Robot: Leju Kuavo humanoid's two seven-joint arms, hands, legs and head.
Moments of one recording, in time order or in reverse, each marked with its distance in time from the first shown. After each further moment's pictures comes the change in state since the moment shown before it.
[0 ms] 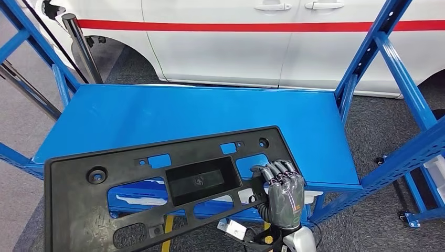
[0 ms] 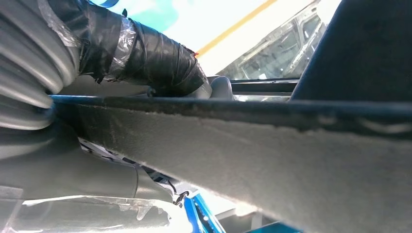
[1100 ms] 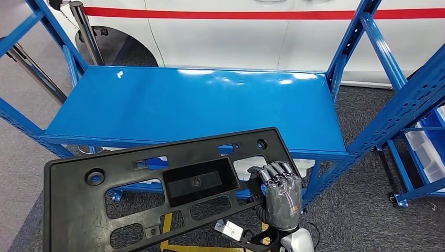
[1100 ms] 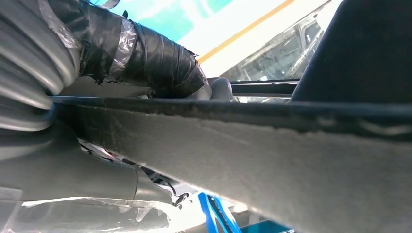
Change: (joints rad) left arm -0.002 -0.009 0.003 0.000 -0.013 -0.014 0.009; right arm 0.008 0.009 0.004 0.004 0.036 0.000 0.013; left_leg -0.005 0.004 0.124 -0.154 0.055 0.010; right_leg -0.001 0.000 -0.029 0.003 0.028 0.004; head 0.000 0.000
